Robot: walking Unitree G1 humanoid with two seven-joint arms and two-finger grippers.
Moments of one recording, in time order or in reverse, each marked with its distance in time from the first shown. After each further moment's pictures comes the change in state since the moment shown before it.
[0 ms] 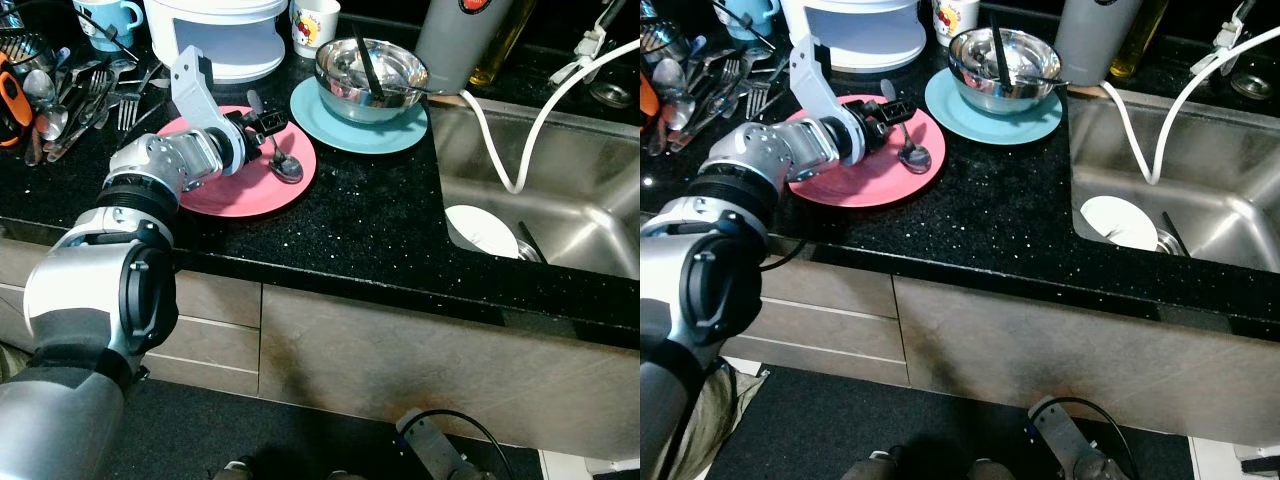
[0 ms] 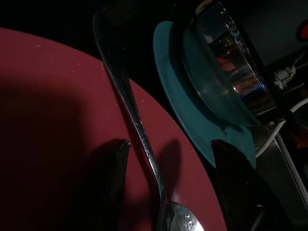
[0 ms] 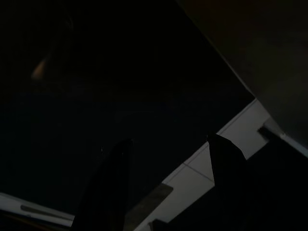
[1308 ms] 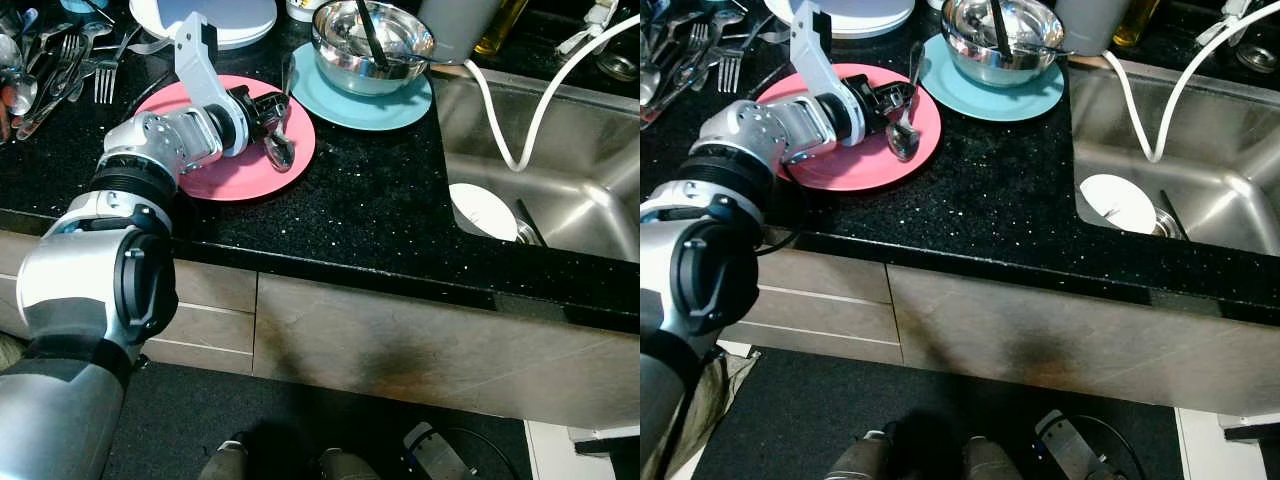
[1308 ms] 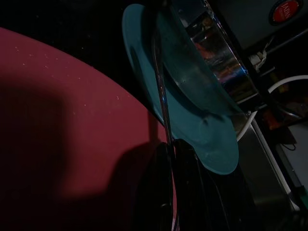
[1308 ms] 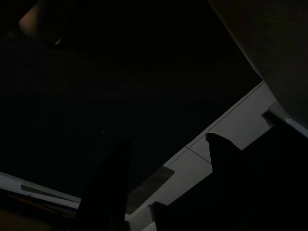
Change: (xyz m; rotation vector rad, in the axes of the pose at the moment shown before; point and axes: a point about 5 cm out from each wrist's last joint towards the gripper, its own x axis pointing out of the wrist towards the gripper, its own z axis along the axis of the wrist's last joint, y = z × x) left arm 0.000 -0.018 0.010 0.034 0.034 -0.123; right arm -0.002 0.001 -0.013 -0.033 -0.004 -0.011
